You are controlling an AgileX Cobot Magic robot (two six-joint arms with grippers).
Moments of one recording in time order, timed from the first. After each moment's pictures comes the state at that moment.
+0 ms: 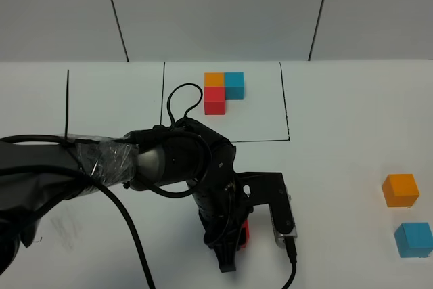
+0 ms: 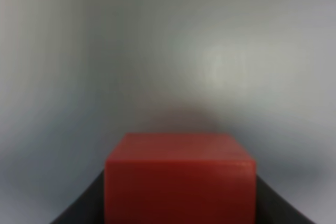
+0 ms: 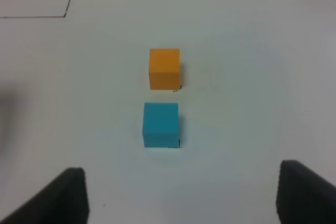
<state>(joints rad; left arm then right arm) -0.79 2.10 -1.34 -0.09 0.65 0.76 0.15 0.05 -0.50 -0.10 1.08 0.13</state>
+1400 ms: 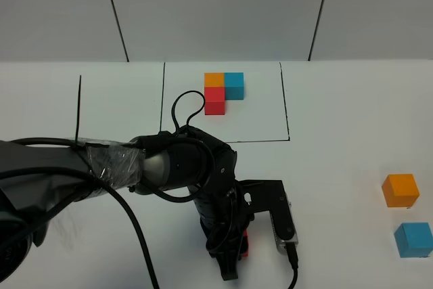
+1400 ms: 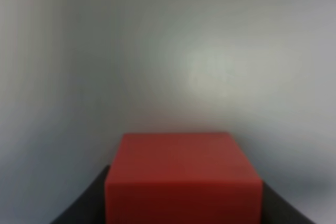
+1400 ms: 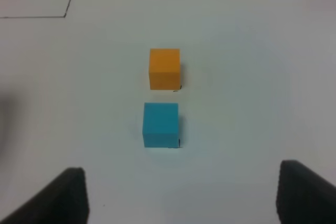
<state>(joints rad) -0.79 2.13 -1.33 -0.14 0.65 0.78 0.15 0.05 -0.50 -0.10 1.08 0.13</state>
